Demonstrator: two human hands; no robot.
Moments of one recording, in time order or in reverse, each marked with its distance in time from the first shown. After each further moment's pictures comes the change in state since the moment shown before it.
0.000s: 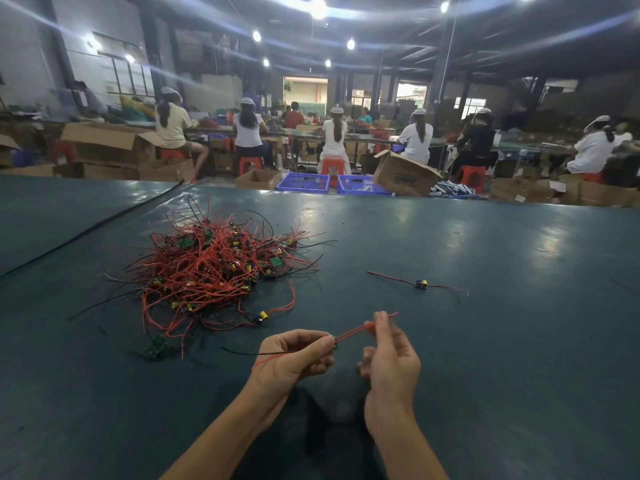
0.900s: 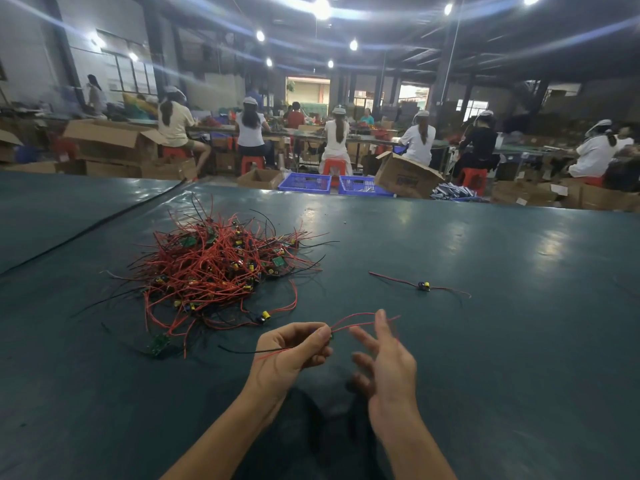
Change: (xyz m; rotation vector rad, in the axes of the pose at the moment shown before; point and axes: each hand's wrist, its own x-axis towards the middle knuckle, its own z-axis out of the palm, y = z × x) left_hand 0.003 -0.001 -0.003 -0.041 0.065 0.114; right_hand 0.000 -0.003 -0.003 -0.099 -0.084 0.203
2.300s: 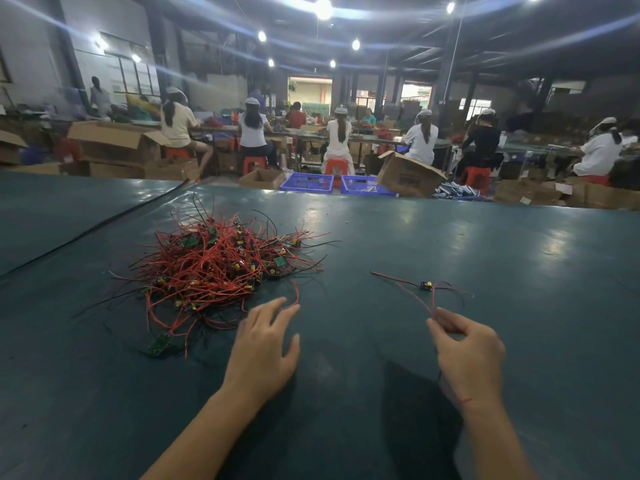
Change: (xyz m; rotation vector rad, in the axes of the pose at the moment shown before) left_hand 0.019 -0.001 -0.038 1.426 0.106 0.525; right_hand 0.050 -0.050 -0.072 -0.752 0.284 -0.581
